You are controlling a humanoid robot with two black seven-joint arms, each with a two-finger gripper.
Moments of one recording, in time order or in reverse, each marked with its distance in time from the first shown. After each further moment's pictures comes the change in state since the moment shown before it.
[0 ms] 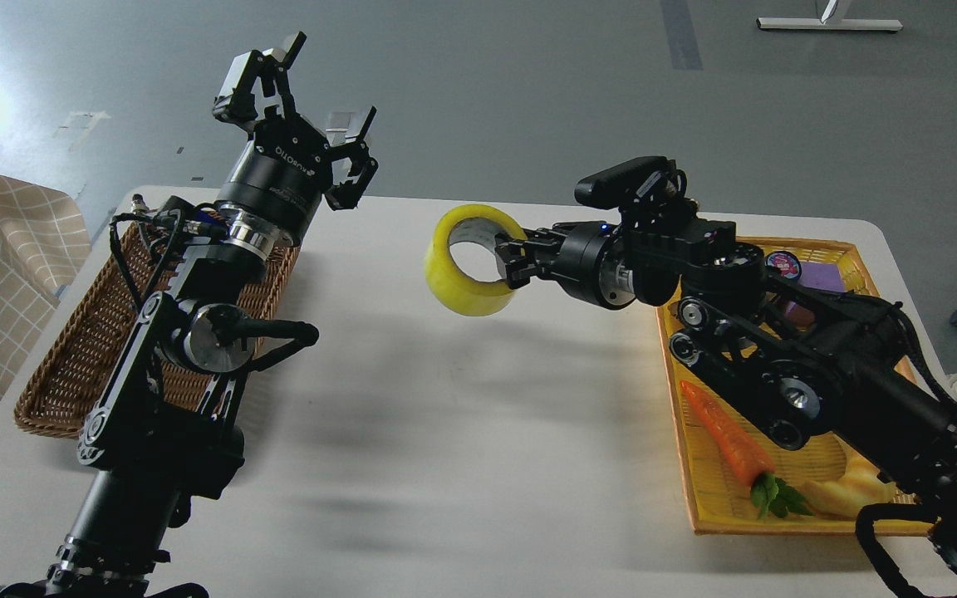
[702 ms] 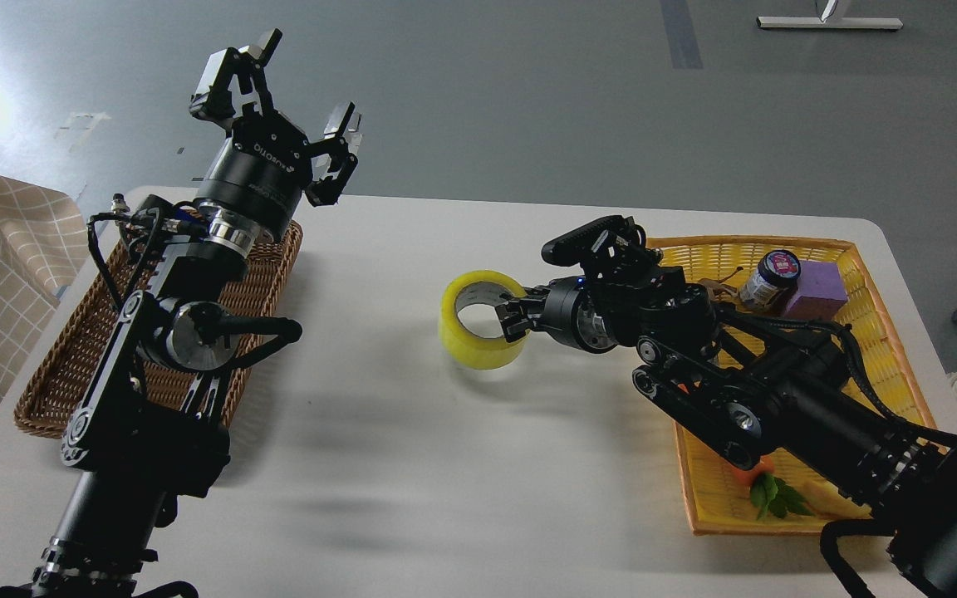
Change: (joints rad) left arm 0.006 0.023 -0.025 0.000 -0.003 -0.002 -0.001; right arm -0.013 0.022 -0.082 -0.138 -0.073 0.000 0.002
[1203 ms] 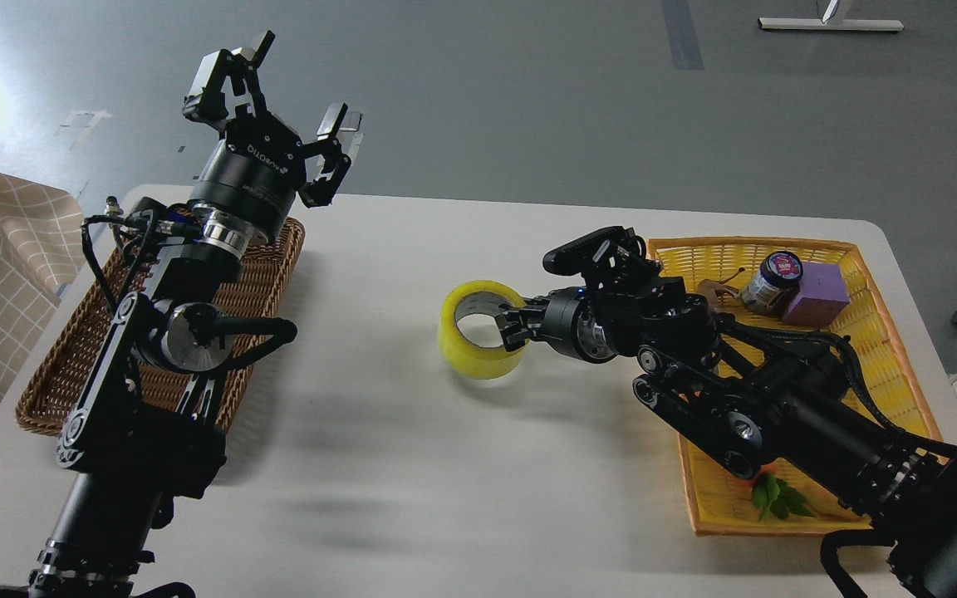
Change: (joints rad) left arm 0.005 0.005 -0.007 0.000 -0.002 0.000 0.001; right arm -0.033 0.000 0.011 0.010 0.010 0.000 0.000
